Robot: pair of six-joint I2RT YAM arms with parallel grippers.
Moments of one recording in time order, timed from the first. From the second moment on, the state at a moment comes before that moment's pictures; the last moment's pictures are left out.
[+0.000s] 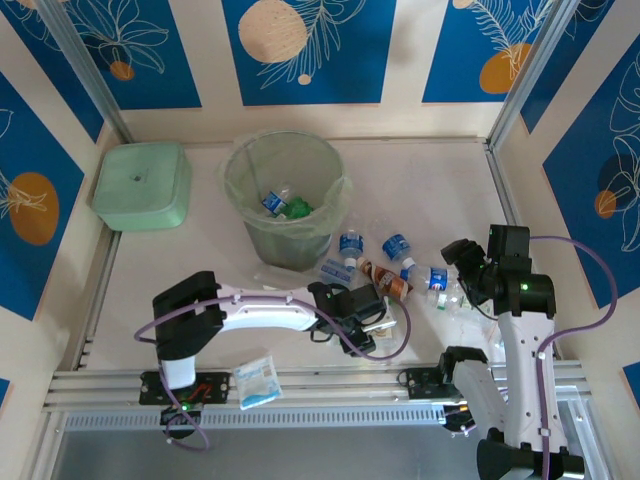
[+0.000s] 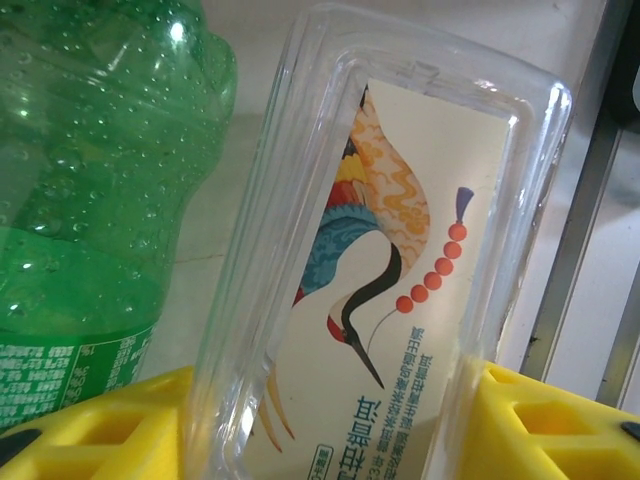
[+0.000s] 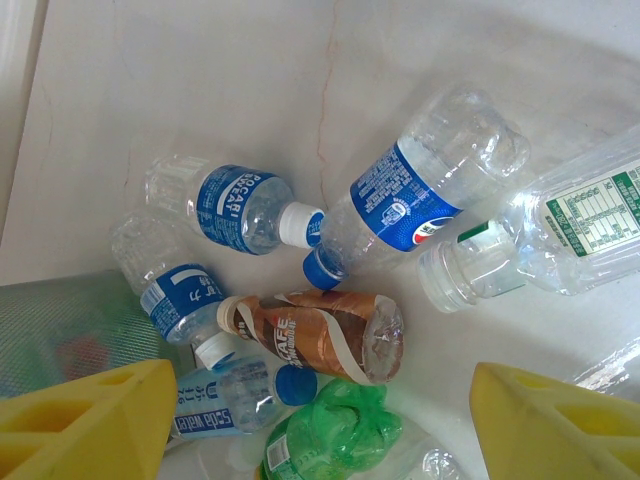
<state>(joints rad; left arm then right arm) -1.30 1.83 1.23 -0.52 0.05 -0.04 -0.12 0.75 0.95 -1.17 -0.13 0.92</state>
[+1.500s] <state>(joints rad) -0.62 1.57 1.76 -0.77 -0.17 -0.08 0.22 0.80 0.79 -1.07 -0.01 1.05</state>
